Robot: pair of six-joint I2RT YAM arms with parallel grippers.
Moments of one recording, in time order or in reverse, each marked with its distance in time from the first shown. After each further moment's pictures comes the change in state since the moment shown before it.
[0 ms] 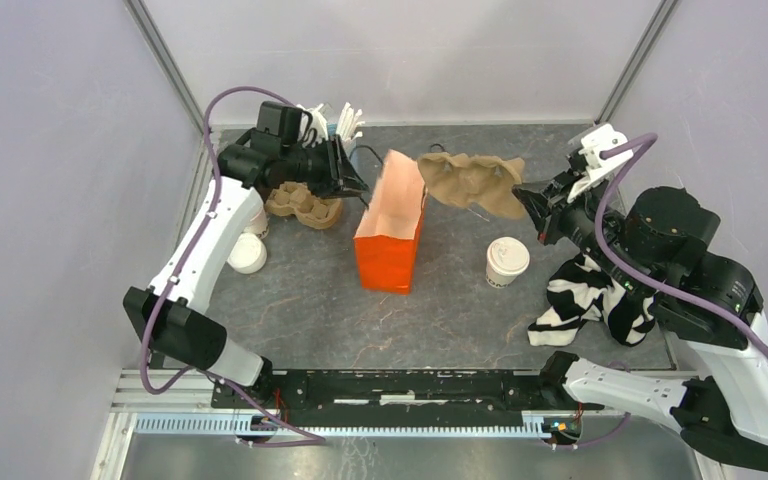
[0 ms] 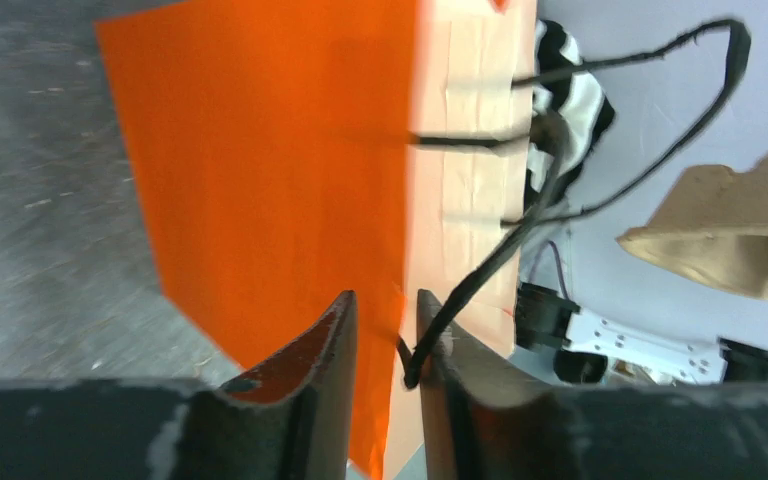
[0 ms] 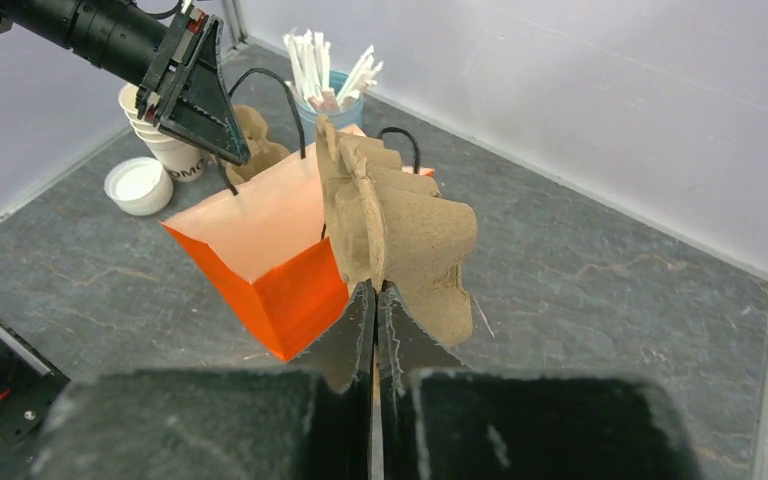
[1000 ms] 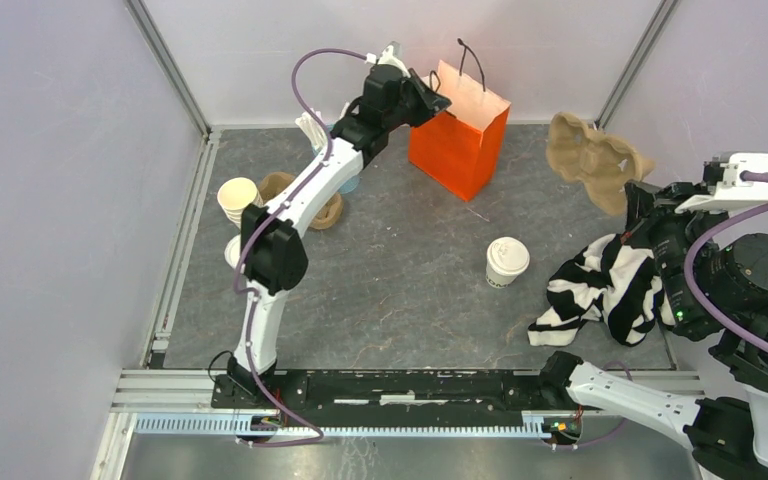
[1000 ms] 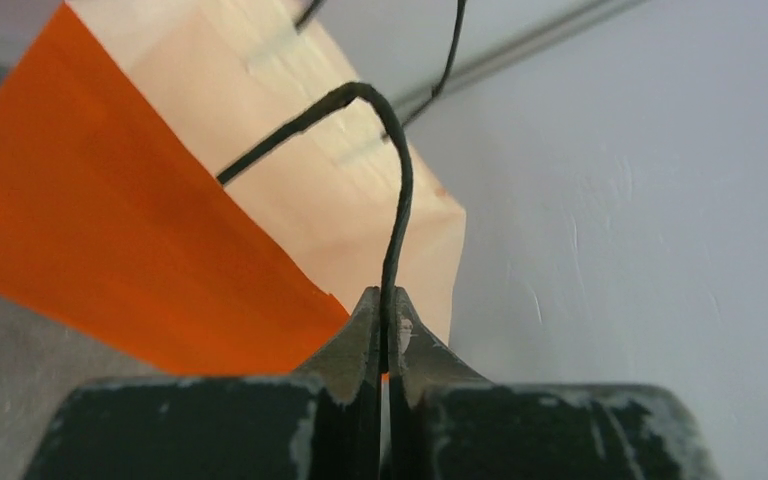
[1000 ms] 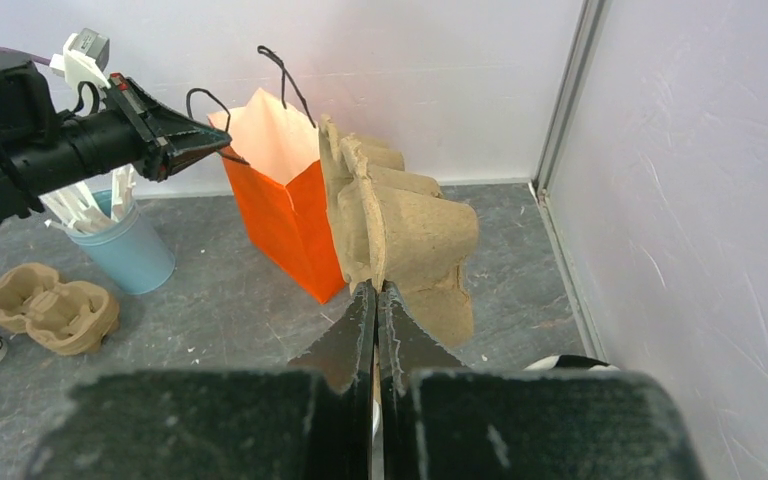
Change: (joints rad) left arm -0.237 0.722 0.648 0.645 -0.546 -0.345; right arm 0.000 -0.162 0.000 -0.025 0.563 0.054
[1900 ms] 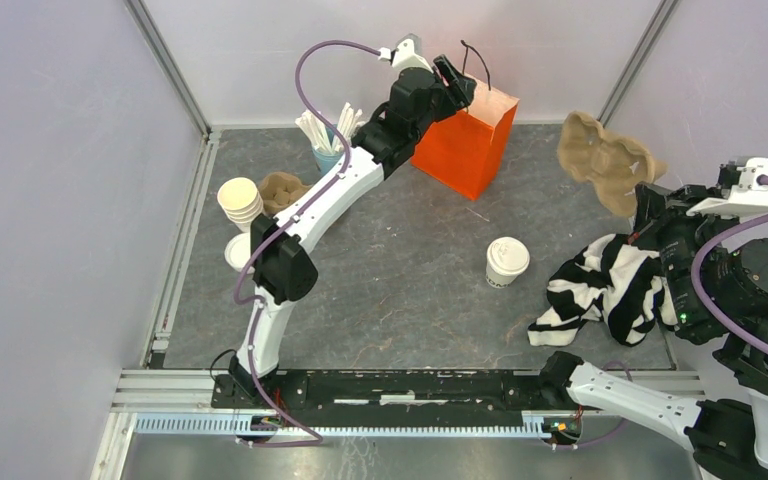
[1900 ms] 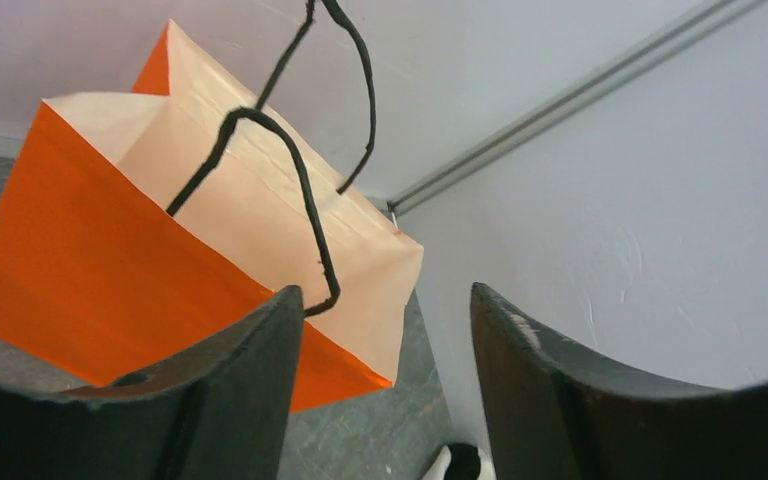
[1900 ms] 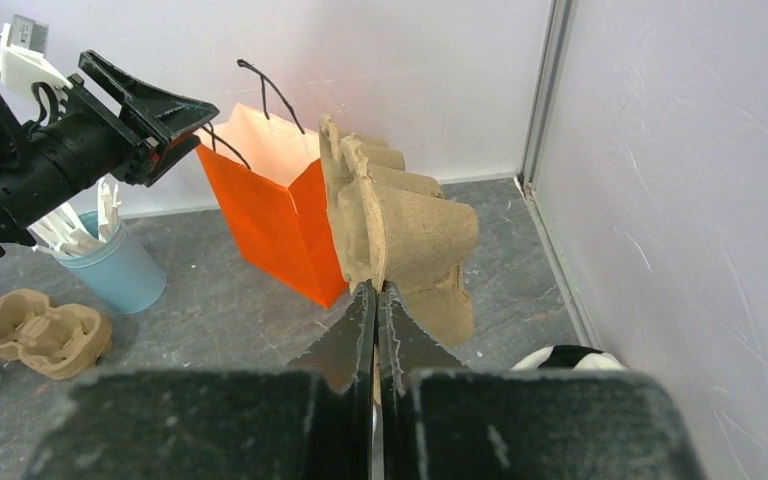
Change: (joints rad) left arm -0.128 -0.048 0.052 -0.031 -0.301 0.093; right arm -0.001 -0.016 -0.006 0.000 0.046 0.029
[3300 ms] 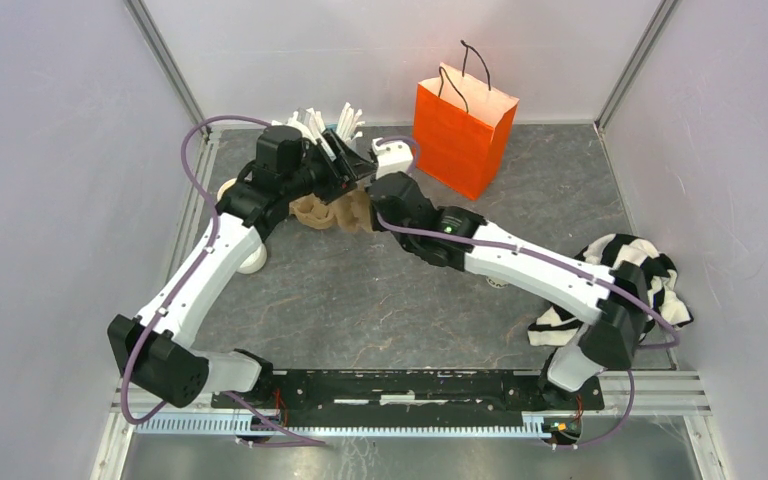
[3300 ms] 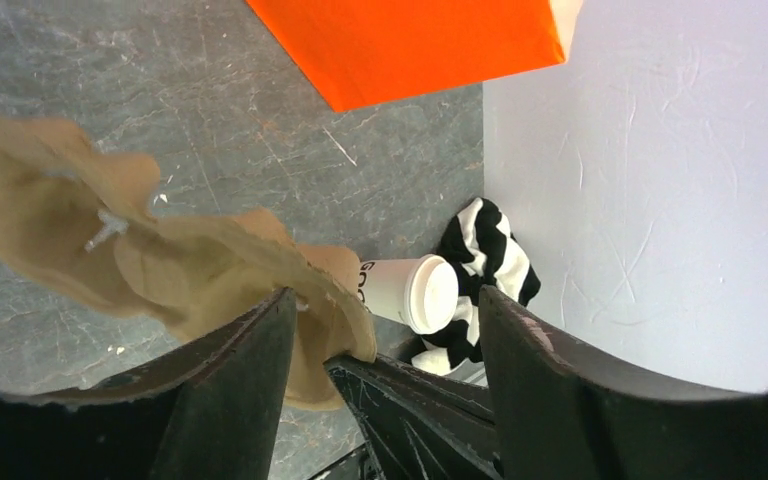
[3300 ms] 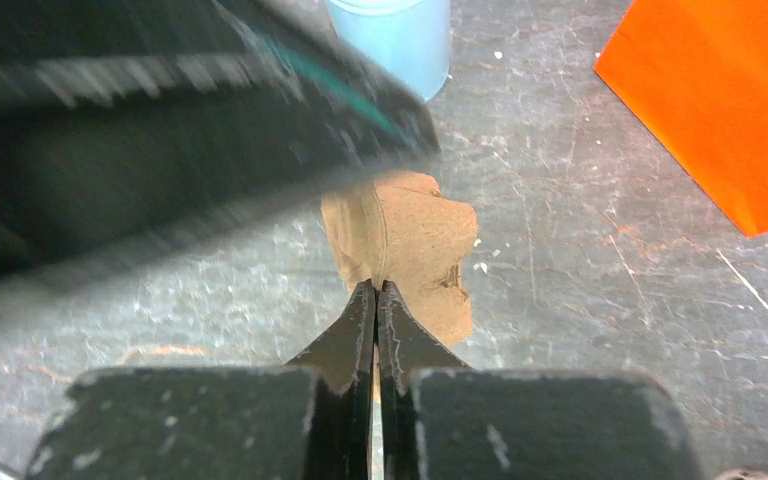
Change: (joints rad) left arm 0.301 -0.853 -0.983 -0.233 0.489 -0.122; right arm 0.137 0.901 -0.113 0.505 -0.370 0.344
